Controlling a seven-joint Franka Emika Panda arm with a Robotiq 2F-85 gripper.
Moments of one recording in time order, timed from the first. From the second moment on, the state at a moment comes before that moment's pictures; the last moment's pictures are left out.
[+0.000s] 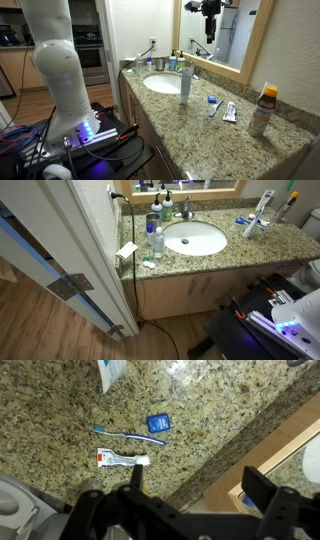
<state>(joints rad) -0.19 0.09 -0.27 -1.76 -0.06 2.00 0.81</state>
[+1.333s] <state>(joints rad) -0.36 0.37 -0.40 -1.85 0.19 2.16 1.13</state>
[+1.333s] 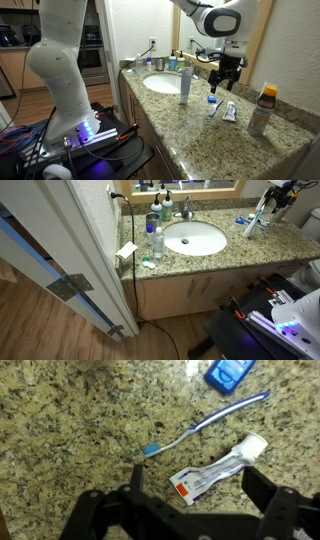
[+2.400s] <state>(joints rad) -0.34 0.58 -0.37 -1.86 0.35 2.38 1.50</state>
